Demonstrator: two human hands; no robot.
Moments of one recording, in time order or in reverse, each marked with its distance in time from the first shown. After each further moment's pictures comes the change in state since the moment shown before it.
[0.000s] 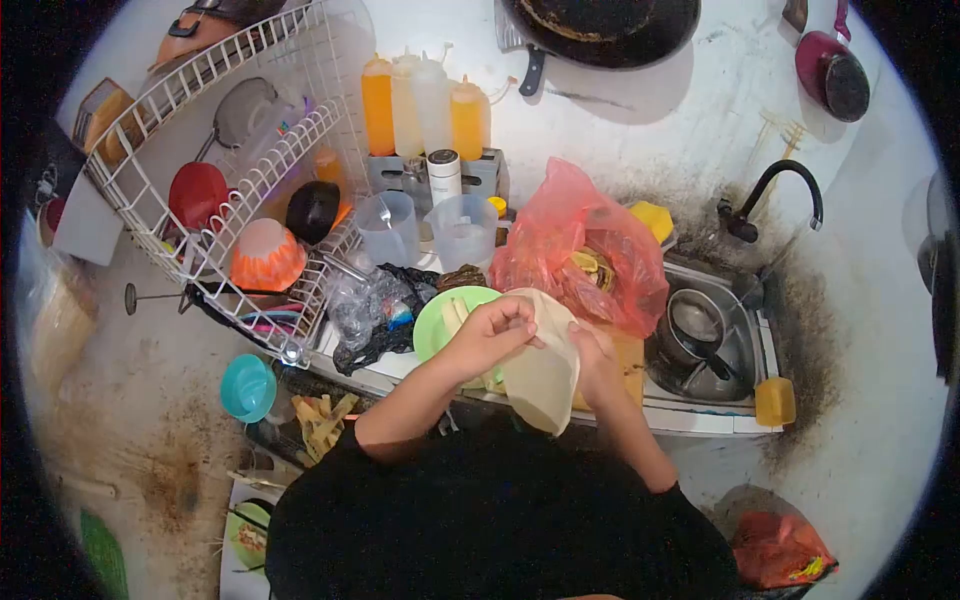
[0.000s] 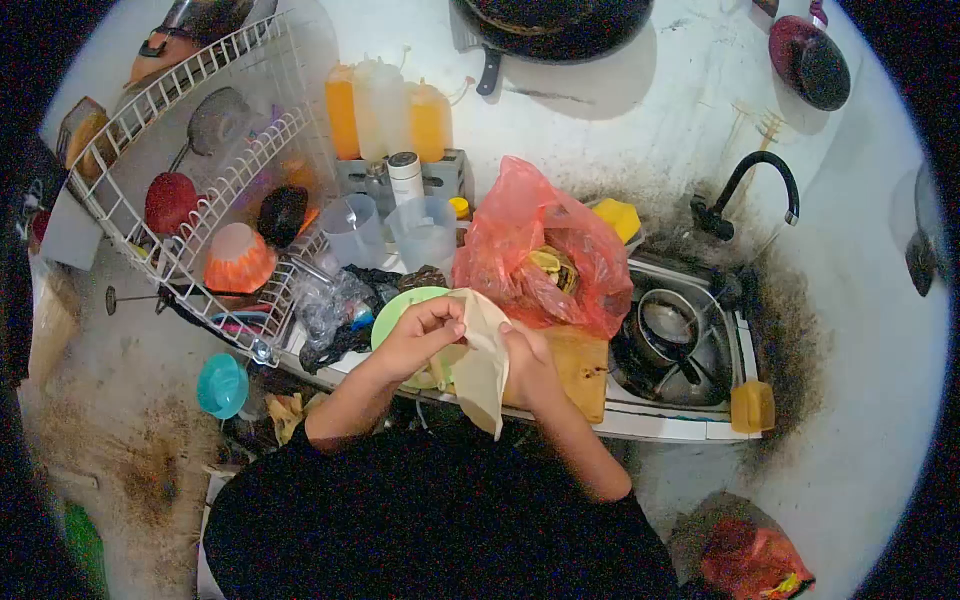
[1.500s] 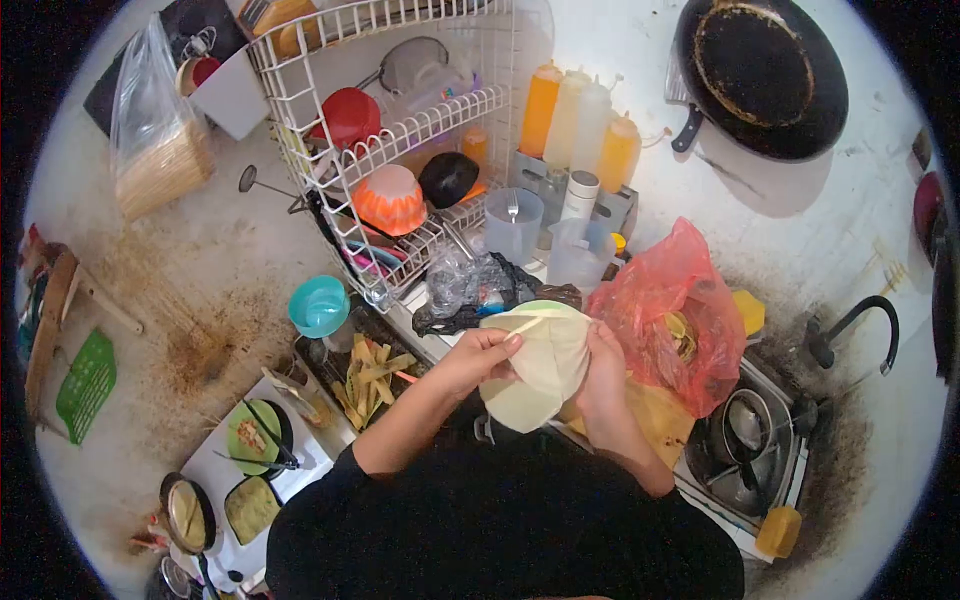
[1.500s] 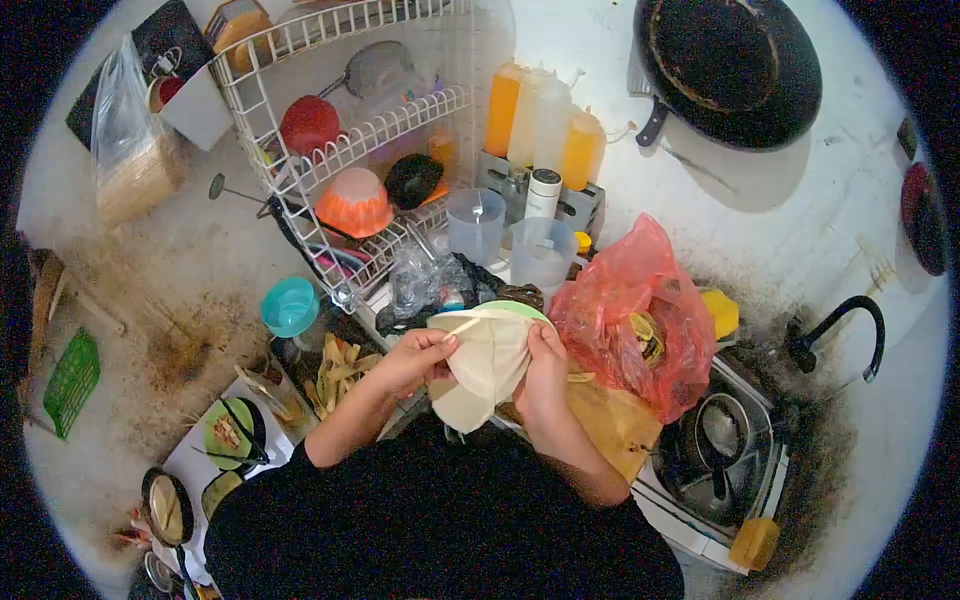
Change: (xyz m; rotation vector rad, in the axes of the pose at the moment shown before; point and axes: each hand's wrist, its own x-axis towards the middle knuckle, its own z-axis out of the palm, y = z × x) left_hand -0.091 -0.003 -0.028 -0.116 0.620 -0.161; right_hand 0.058 0.050 0.056 0.411 -0.187 0.074
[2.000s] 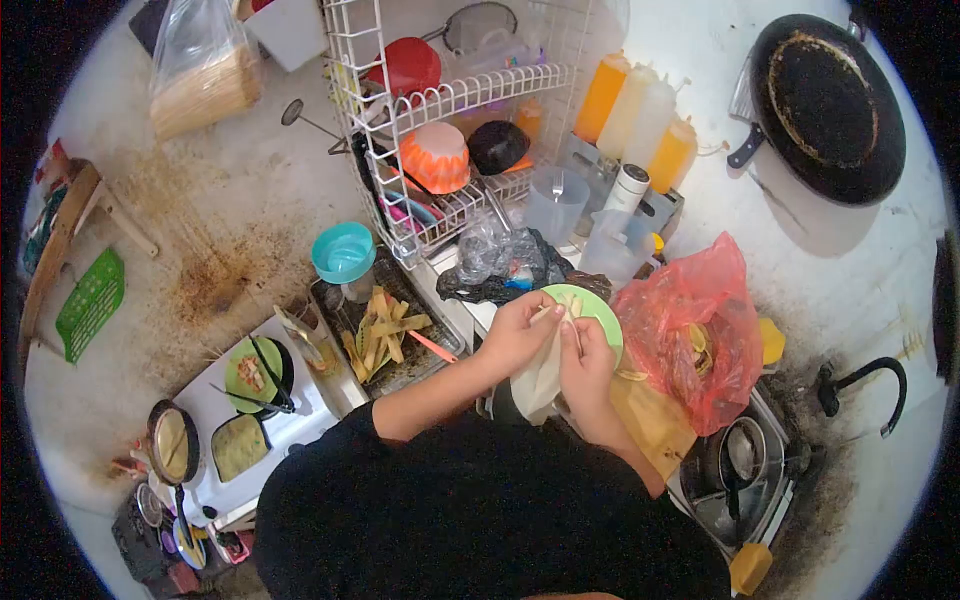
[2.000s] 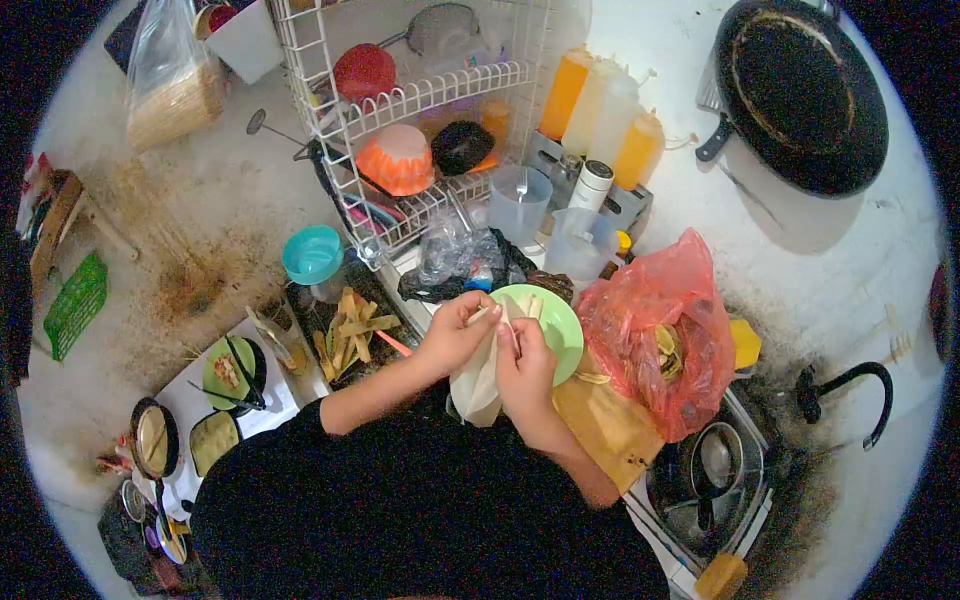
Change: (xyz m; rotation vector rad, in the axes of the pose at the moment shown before) left_hand 0.018 -0.022 0.016 0.422 0.345 0.461; right_hand -0.010 0.032 0.005 -0.905 -0.203 -0.492
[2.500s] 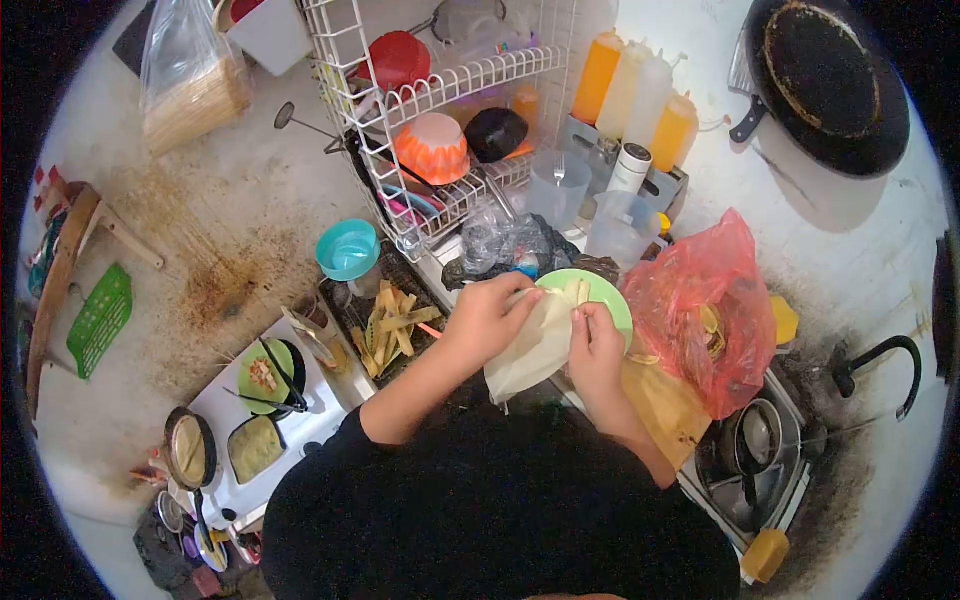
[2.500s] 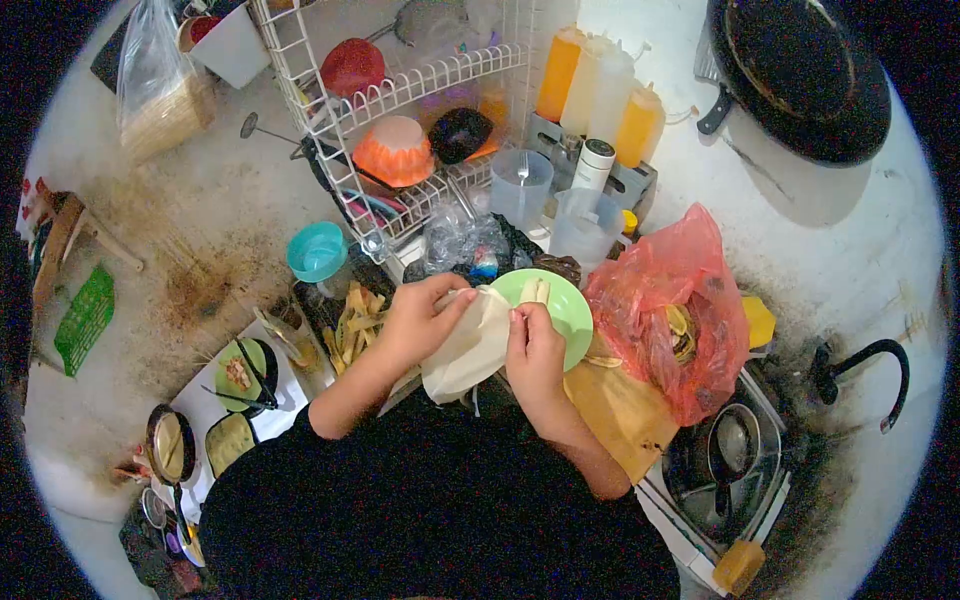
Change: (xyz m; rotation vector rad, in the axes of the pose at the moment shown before) left_hand -0.011 0.054 -0.032 0.604 0.096 0.157; right_hand 0.002 -0.006 -0.008 -0.168 -0.015 0.013
